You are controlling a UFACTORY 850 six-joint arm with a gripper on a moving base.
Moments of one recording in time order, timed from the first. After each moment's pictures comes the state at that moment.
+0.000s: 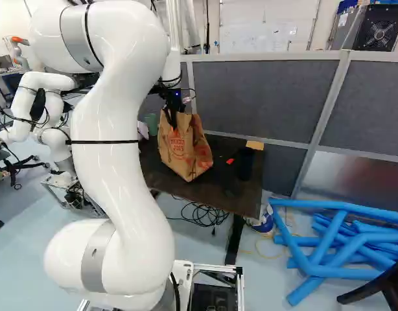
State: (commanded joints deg) arm 3.9 -29.0 -88.4 5.8 -59.8 -44.5
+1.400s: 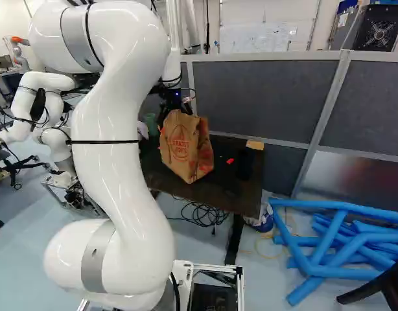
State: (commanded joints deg) arm 3.9 -29.0 -88.4 5.8 -59.8 -44.5
